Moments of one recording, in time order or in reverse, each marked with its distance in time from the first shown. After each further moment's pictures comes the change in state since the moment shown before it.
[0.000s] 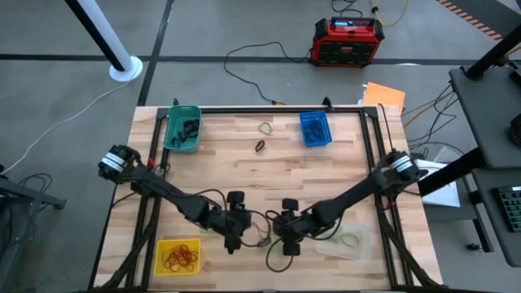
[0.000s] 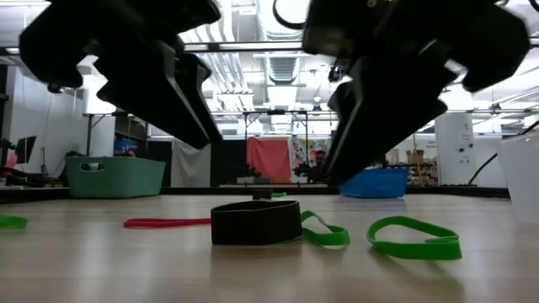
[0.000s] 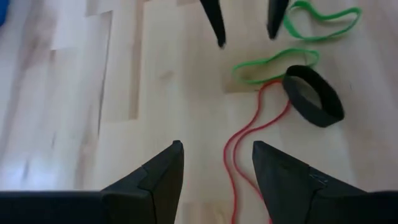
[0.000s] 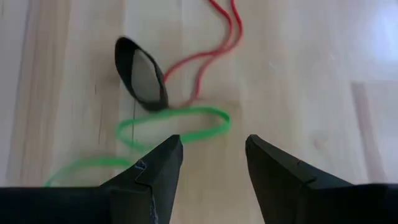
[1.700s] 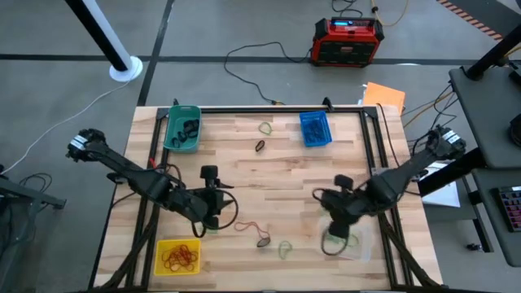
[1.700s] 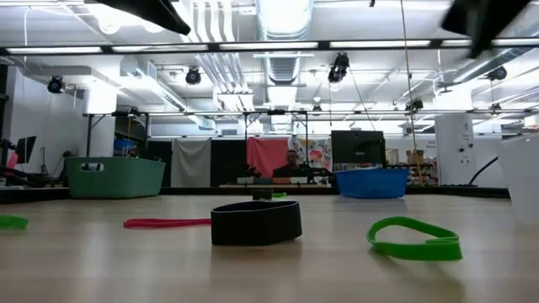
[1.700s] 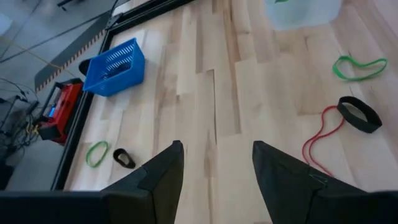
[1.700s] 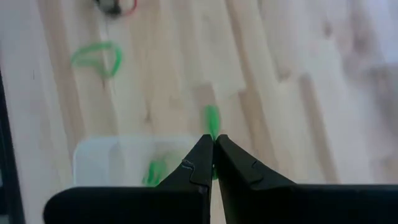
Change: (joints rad) left arm -0.028 -0.445 -0.003 -0.290 -0.235 0.156; right arm 0.103 -0.574 -0.049 -0.741 -0.003 0.350
